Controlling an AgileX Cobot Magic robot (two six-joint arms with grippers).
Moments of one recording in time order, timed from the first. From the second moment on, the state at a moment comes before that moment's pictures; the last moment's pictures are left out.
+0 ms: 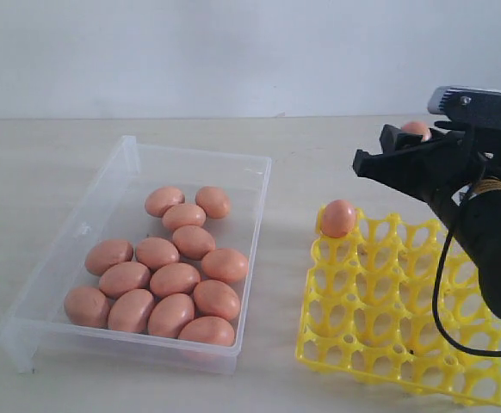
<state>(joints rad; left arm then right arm) -0.33 0.00 0.00 0.20 0.10 -0.37 0.47 1.68 -0.51 0.44 -0.99 -0.02</state>
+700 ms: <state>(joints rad) -0.33 0.00 0.00 0.20 0.10 -0.37 0.45 1.90 -0.50 0.32 -1.10 0.11</state>
